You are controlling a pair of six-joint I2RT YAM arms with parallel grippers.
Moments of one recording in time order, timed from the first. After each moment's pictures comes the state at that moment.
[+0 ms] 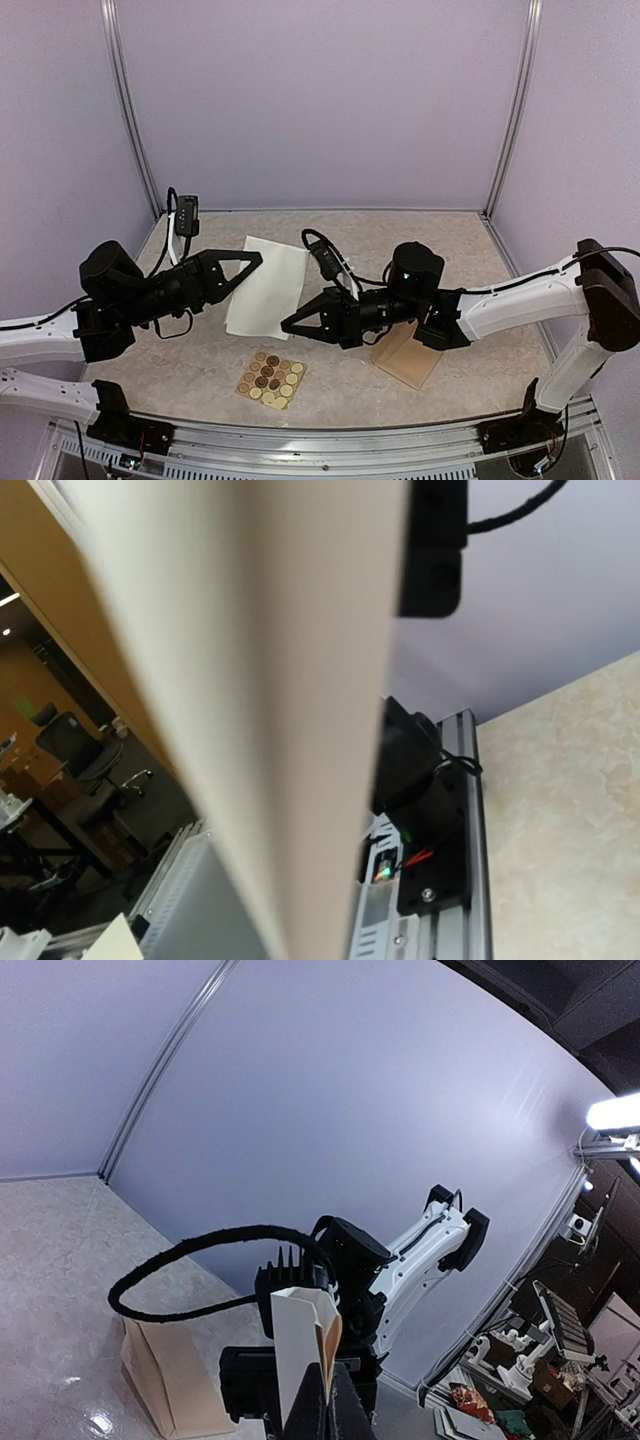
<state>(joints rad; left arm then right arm) -0.95 0.90 0.55 0.59 0.28 -0.66 1.09 1.62 0.86 0.82 -0.74 0.61</state>
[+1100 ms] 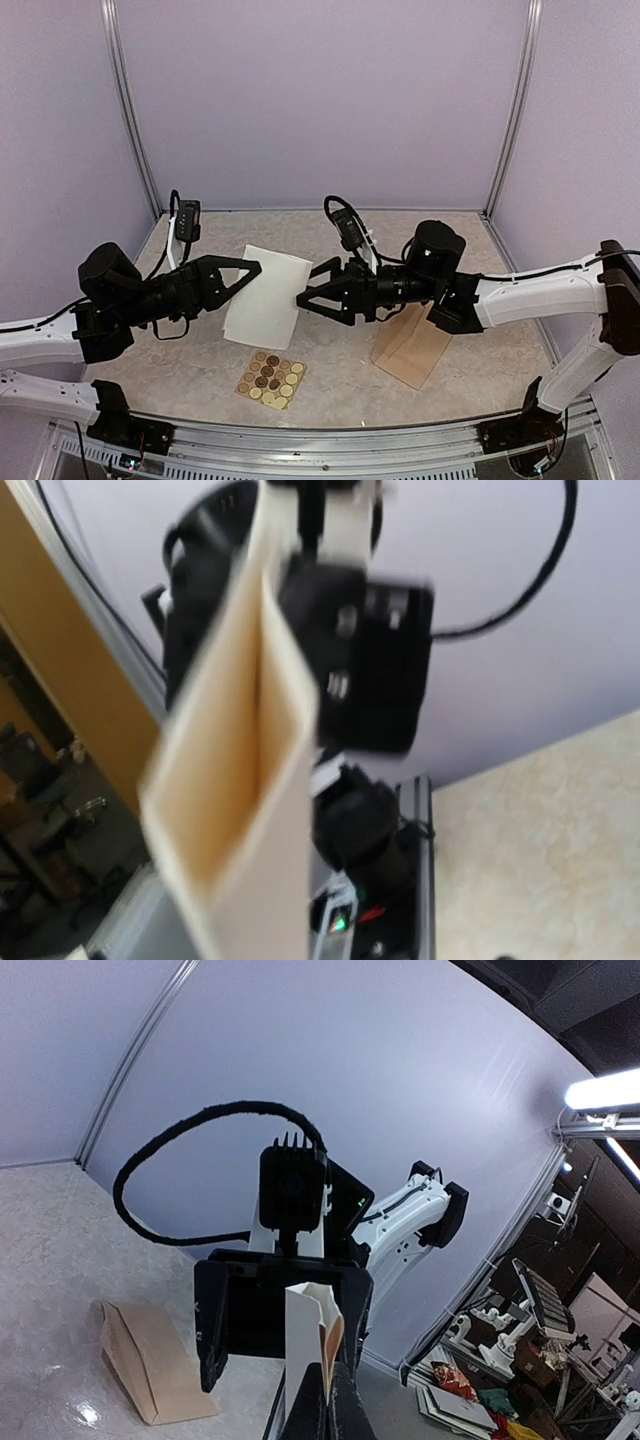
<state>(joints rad) -0.94 0.88 0.54 0.59 0.37 -0.67 1.02 1.53 0.87 0.79 -0.72 0.56</state>
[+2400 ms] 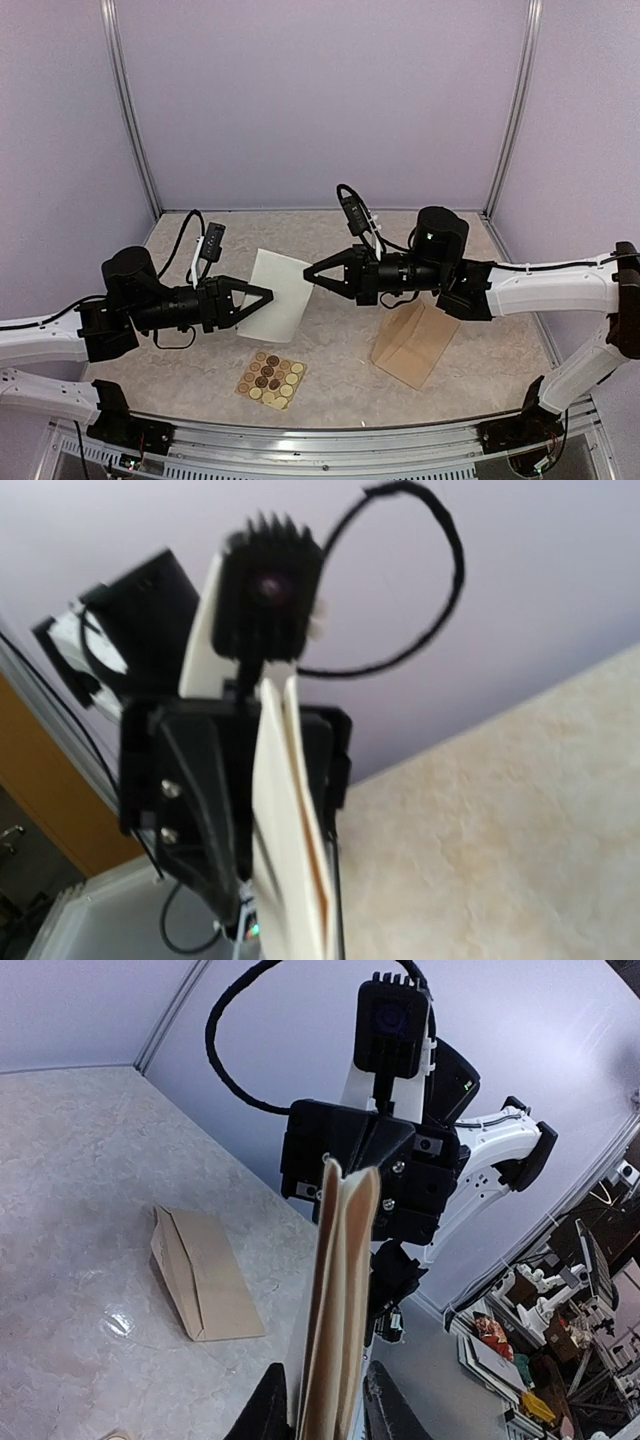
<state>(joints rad) -0.93 0.92 0.53 0.36 0.37 -0.63 0.95 1.47 0.91 0.59 -0.62 0.49</state>
